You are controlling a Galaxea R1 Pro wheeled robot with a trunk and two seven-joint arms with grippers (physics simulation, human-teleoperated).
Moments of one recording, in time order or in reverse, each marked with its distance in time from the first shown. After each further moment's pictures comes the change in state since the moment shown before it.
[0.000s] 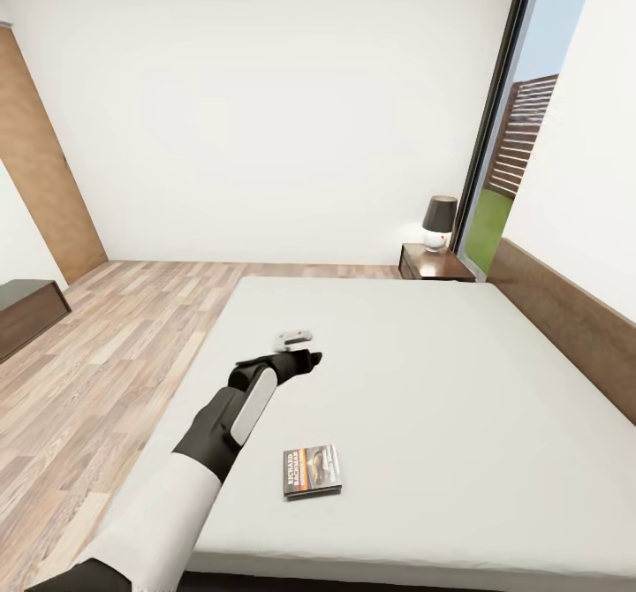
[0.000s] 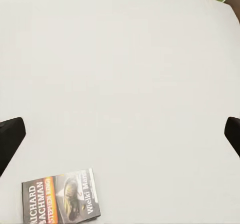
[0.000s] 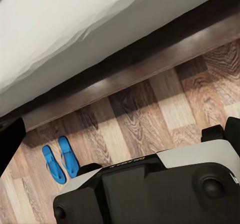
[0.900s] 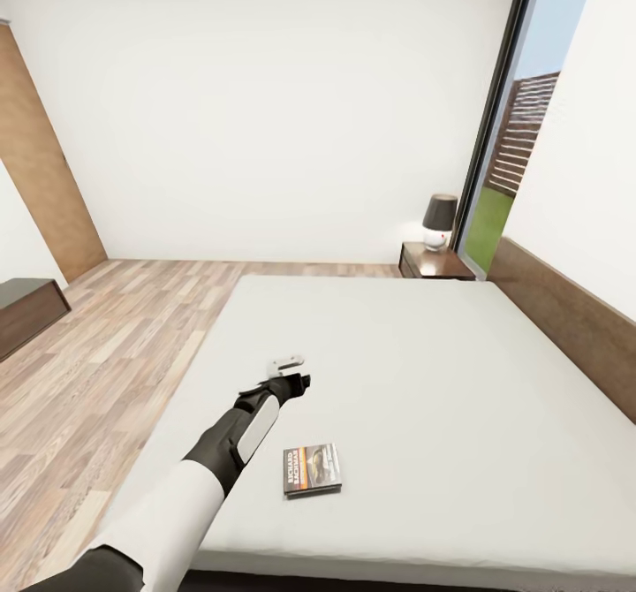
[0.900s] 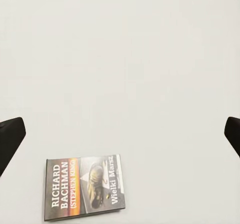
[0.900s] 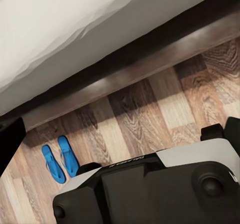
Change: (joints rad) left arm -0.003 0.000 -0.017 0.273 0.019 -0.247 0.033; right arm 0.000 0.000 0.000 0.000 -0.001 0.000 0.000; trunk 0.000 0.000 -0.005
